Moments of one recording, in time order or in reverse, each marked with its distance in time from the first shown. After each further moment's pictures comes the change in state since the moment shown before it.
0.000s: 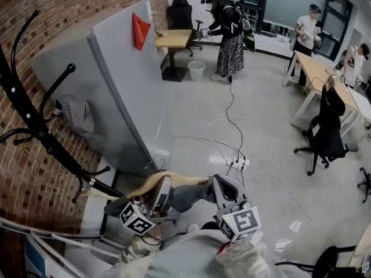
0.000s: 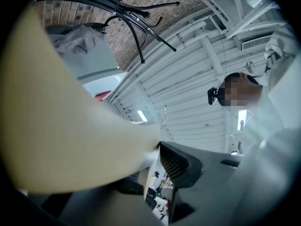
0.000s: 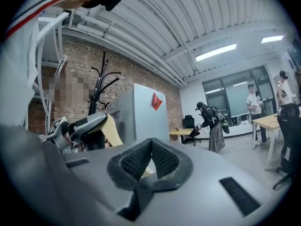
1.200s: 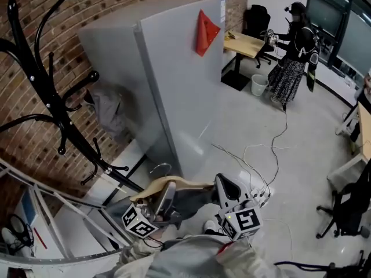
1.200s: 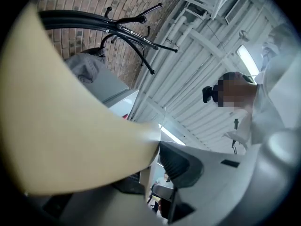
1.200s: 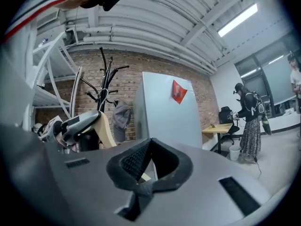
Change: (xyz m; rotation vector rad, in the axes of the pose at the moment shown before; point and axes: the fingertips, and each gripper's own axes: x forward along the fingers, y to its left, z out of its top) left arm 0.040 0.094 0.044 0.255 -0.174 0.282; right arm 0.185 -0.022 0.010 0.012 0.033 0.440
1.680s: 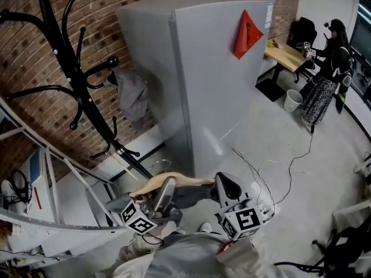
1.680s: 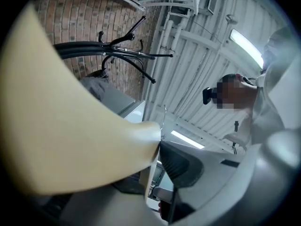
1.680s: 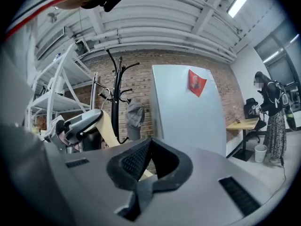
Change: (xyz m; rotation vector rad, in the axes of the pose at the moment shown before) left arm -0.003 0.015 0.007 0.141 -0.124 0.197; right arm 0.047 -0.001 -0.005 0.003 0.028 0.290
